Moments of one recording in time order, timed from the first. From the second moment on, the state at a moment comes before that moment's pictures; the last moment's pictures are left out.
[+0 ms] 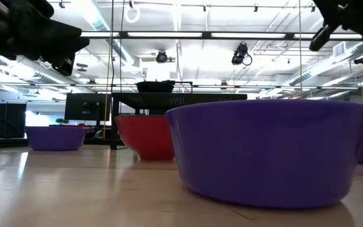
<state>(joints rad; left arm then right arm) -0.35 0.62 0.02 0.66 -0.29 -0.15 0.10 0.30 0.02 0.85 0.09 0.37</state>
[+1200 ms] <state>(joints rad) -0.35 0.62 0.02 0.65 -0.30 -0.14 0.61 1.18 1.06 -1.01 0.17 0.78</state>
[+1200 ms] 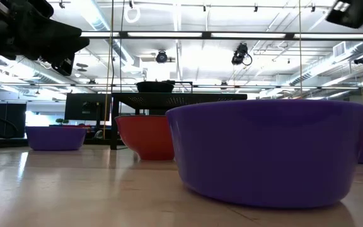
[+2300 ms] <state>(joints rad) -0.35 0.62 0.02 0.65 -0.32 -0.14 0.58 1.18 0.66 -0.83 0.08 0.36</state>
